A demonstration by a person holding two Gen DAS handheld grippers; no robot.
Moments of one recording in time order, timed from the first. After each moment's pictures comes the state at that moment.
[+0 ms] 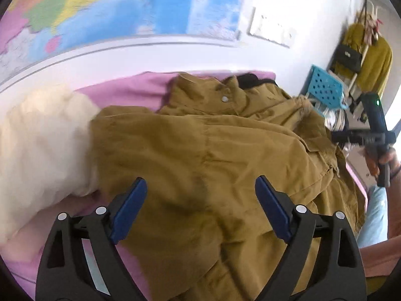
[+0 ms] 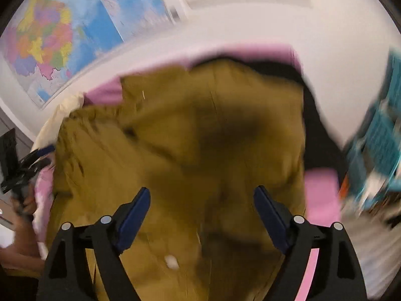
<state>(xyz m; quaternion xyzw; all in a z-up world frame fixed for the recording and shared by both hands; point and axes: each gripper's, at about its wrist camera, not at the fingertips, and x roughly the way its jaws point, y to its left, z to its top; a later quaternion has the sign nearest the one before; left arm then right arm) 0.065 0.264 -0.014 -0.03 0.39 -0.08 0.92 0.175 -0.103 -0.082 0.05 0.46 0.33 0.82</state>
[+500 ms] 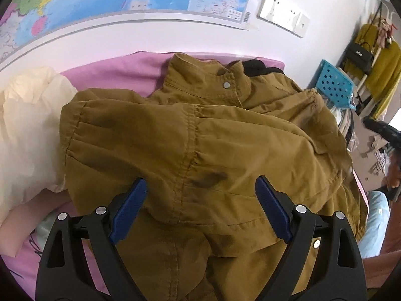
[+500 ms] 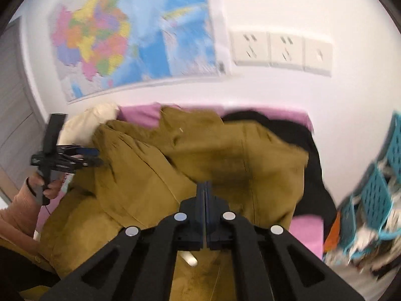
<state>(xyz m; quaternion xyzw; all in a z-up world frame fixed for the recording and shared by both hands) 0.086 0.266 -0.032 -0.06 0.43 -0.06 0.90 0.122 -0.108 -0.004 -0.01 0.29 0.38 0.88</state>
